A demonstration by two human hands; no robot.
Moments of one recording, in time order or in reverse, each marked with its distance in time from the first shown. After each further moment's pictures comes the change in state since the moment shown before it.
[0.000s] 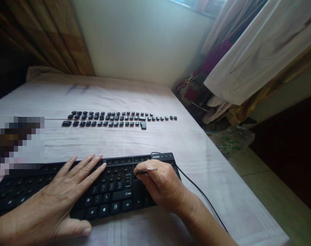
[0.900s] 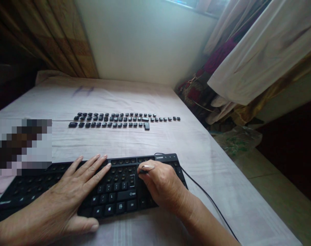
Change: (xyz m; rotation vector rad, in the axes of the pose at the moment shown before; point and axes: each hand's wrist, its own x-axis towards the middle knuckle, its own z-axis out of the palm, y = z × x) left_hand 0.001 0.003 -0.005 -0.032 -0.082 -0.067; right_hand -0.001 -0.003 0.015 -0.077 -0.007 0.021
